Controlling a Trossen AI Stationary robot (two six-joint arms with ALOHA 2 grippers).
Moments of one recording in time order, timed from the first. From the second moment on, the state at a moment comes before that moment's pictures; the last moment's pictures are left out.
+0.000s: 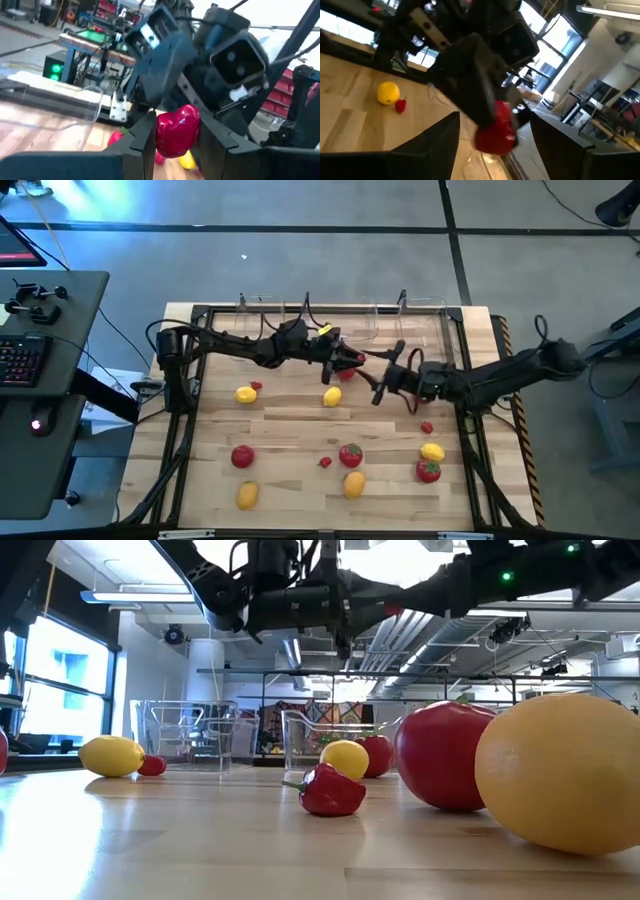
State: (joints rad) left arm 0.25 1.88 1.10 0.84 0.42 -0.37; right arm 0.09 1.20 0.47 0.74 0.50 -0.55
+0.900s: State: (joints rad) left arm 0.25 1.88 1.10 0.81 0.44 -0.23; right arm 0.12 1.30 0.51 0.81 0.69 -0.70
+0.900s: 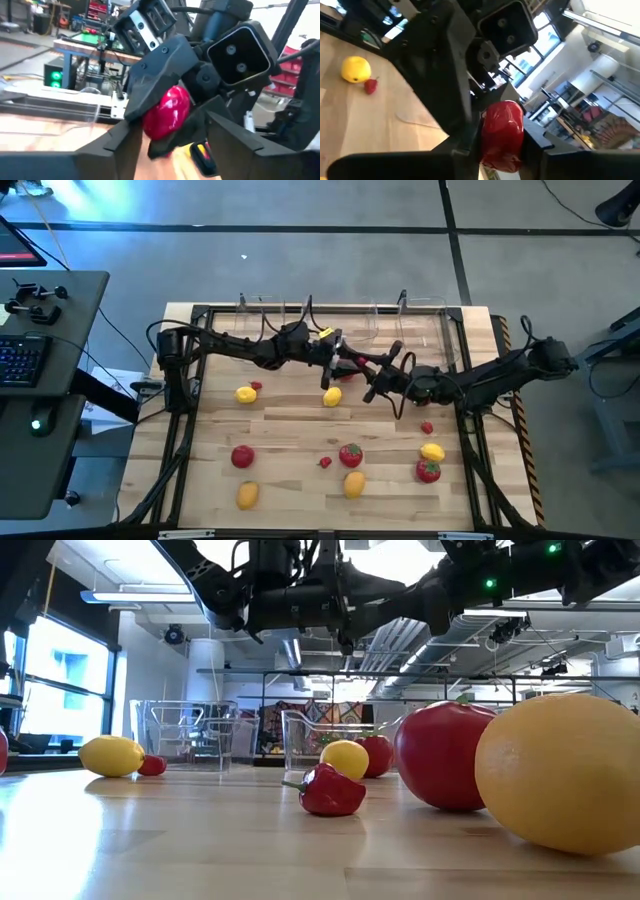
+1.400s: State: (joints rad) left arm 0.31 1.87 1.07 0.80 0.44 -0.07; right arm 0.02 1.06 0.51 0.53 1.21 -0.62
